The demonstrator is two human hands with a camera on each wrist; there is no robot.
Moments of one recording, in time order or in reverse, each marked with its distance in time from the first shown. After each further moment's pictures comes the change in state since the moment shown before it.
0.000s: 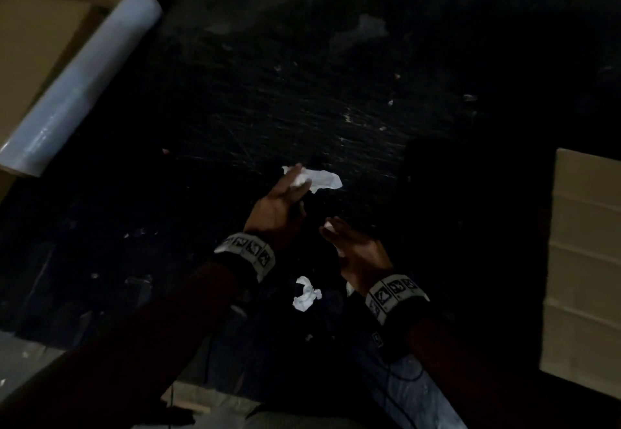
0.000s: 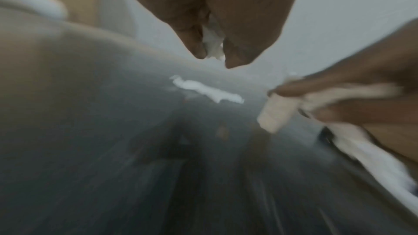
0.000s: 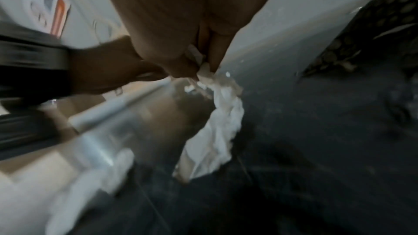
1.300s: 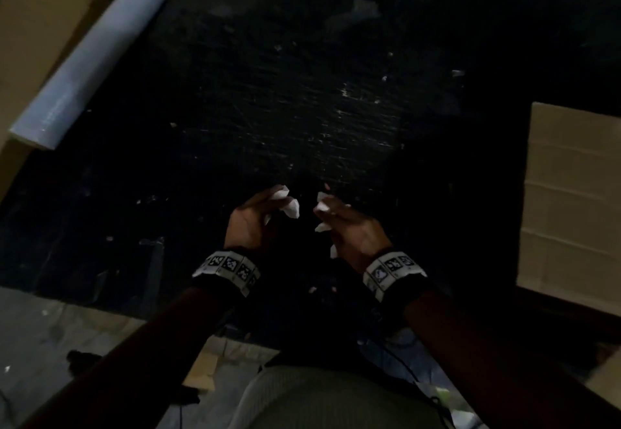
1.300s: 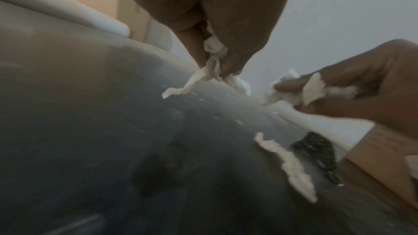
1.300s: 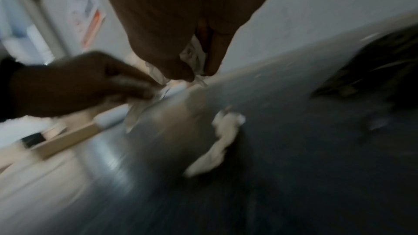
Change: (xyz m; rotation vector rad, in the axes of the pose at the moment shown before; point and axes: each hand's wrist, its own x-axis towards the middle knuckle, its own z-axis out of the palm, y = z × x) left_hand -0.111 0.020 -0.017 -0.289 0.140 -0.164; right_hand -0.036 -0.053 -0.015 -0.008 -0.015 0.011
